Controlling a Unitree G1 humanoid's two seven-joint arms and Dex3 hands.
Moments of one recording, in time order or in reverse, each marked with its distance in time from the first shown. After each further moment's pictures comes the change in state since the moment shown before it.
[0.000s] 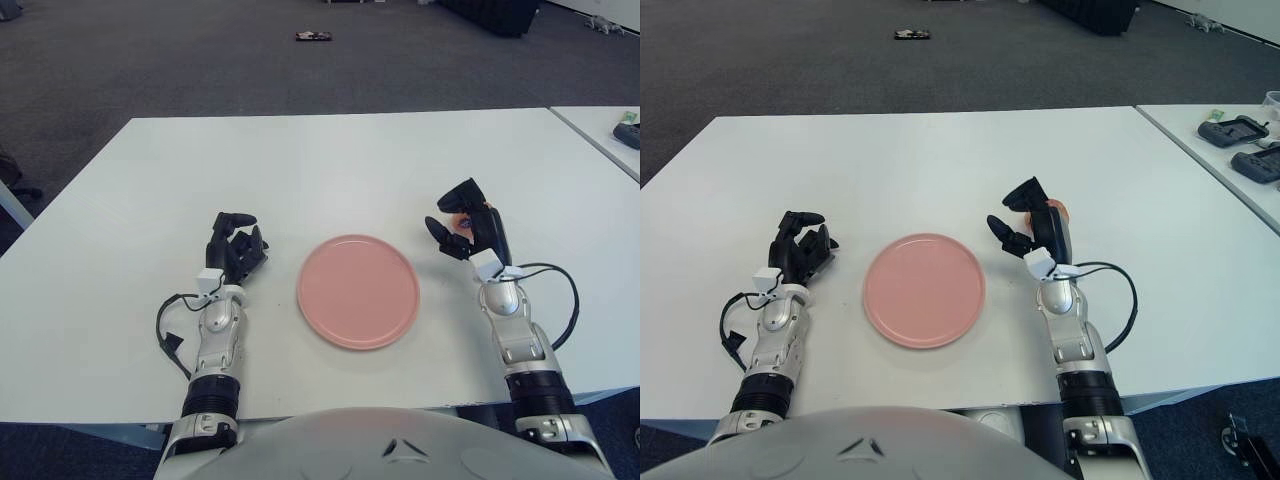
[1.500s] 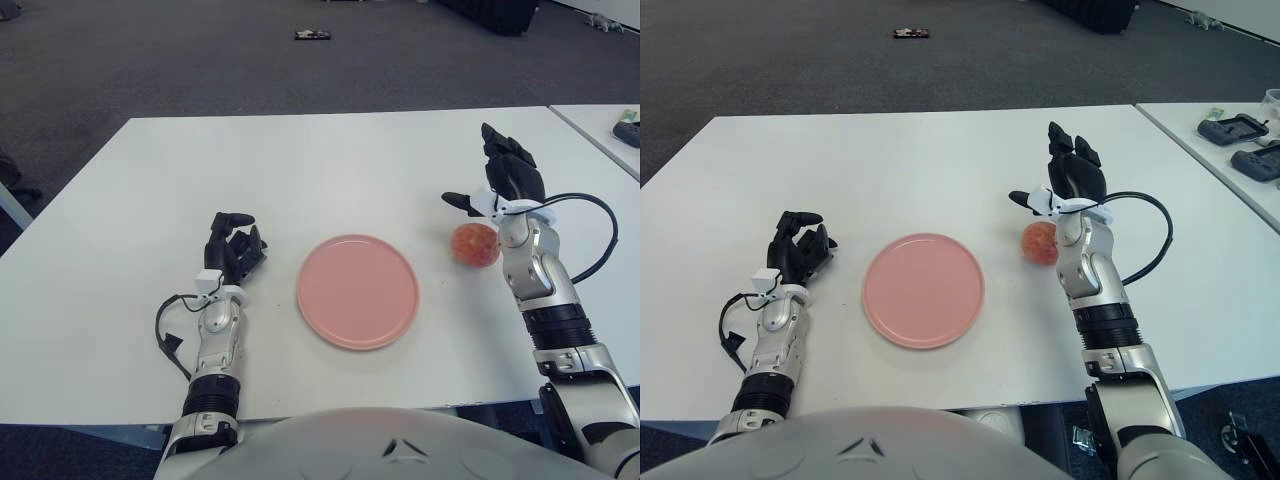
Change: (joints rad) left arm -0.003 -0.007 0.012 0.012 -0.007 -0.019 -0.002; right arm -0.260 -0.148 0.090 -0.084 -0.319 0.647 0.199
